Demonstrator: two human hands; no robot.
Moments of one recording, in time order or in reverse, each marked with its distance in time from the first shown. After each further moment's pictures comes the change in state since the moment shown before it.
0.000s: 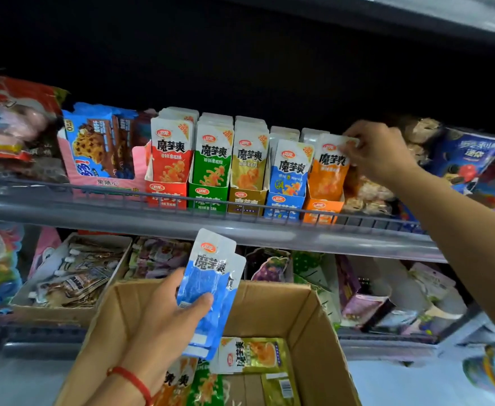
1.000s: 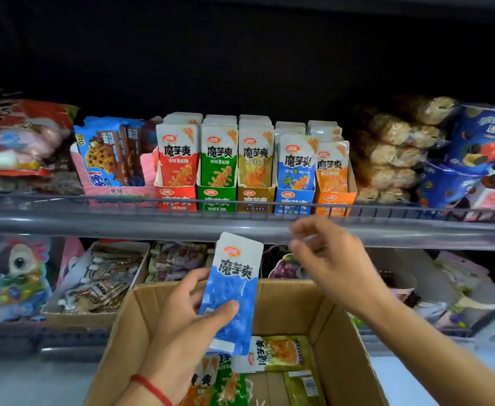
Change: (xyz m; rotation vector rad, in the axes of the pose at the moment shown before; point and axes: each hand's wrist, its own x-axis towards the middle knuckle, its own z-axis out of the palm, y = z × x) left_hand -0.008 -0.001 0.005 -0.205 -0.038 -0.001; right_hand -0.181 -0.080 0.045 0.610 -0.214 0.020
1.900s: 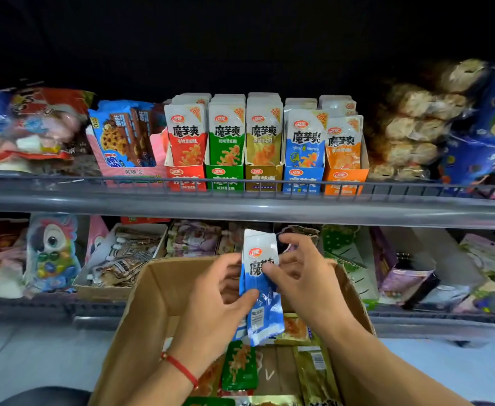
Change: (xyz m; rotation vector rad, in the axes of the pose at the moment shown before) left_hand -0.013 -0.015 0.019 0.348 -0.001 0.263; right_hand -0.044 0.011 0.066 0.305 -0.057 0.252
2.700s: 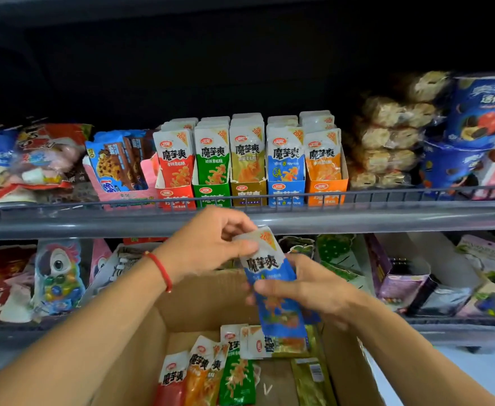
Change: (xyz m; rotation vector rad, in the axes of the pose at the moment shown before) left_hand 0.088 0.077 -0.025 0.348 -0.405 0.243; right_hand 0.015 -0.015 -0.052 0.440 -0.656 0.194
